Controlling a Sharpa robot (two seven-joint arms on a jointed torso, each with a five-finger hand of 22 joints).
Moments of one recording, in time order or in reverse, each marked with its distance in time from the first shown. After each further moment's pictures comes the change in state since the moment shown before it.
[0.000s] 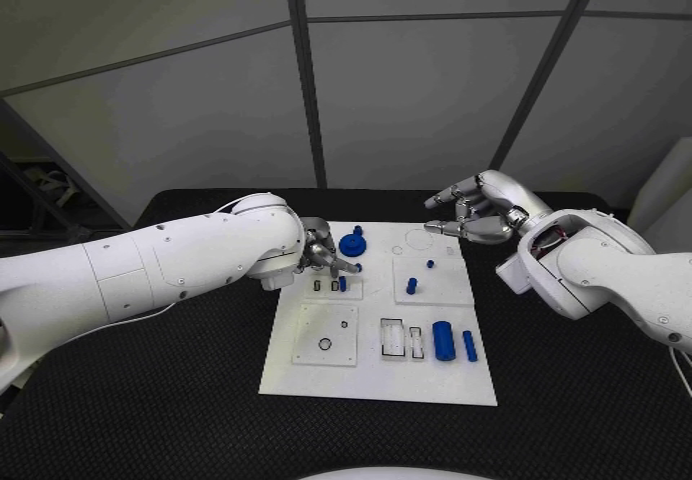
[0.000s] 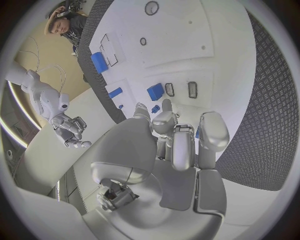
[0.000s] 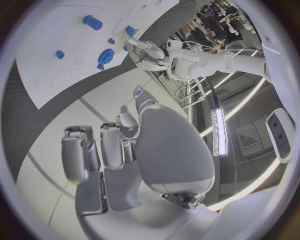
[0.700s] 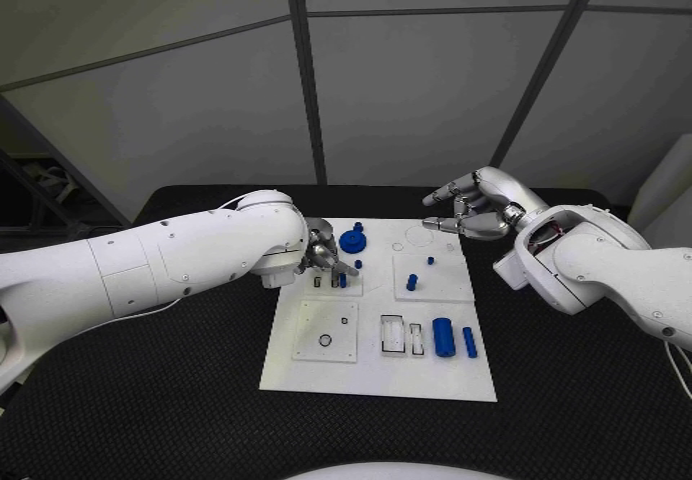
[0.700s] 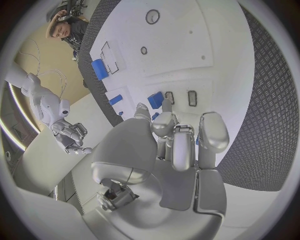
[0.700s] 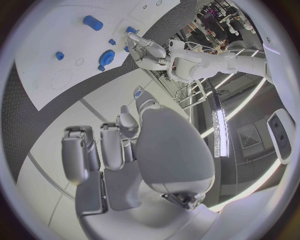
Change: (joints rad) left arm 0.000 0.013 0.000 -0.003 -0.003 0.065 -0.020; left_hand 0.007 0.007 0.011 -0.006 0.000 0.000 0.000 -0.004 0.041 0.004 0.004 0.027 0.056 0.000 0.000 0.012 0.000 0.000 0.004 0.004 0.012 0.019; right arm 0.000 0.013 0.000 -0.011 -0.007 0.007 -0.013; right_hand -0.007 0.004 0.000 0.005 0.000 0.004 -0.004 0.000 0.000 0.000 0.000 0.000 -0.002 0.000 0.000 0.000 -0.001 0.000 0.000 0.000 0.000 0.000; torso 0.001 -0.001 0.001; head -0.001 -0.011
